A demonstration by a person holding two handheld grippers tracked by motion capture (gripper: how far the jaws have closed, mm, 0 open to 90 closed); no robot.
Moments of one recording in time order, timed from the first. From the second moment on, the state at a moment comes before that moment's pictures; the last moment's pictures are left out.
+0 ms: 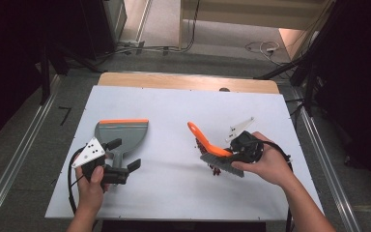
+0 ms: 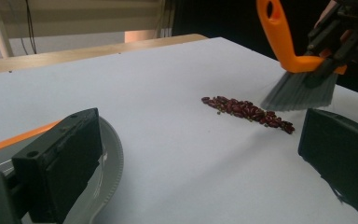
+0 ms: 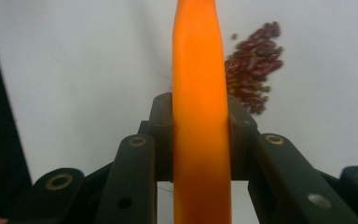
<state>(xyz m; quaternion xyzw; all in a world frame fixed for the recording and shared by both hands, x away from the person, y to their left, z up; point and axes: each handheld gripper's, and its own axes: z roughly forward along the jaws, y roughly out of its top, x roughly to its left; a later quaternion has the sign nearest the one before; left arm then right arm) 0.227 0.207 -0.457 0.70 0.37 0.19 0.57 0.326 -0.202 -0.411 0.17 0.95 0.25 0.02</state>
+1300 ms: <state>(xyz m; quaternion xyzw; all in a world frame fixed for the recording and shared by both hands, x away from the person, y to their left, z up) 0.228 0.203 -0.458 0.71 0.37 0.19 0.57 0.337 -0.185 -0.450 0.09 0.96 0.25 0.04</state>
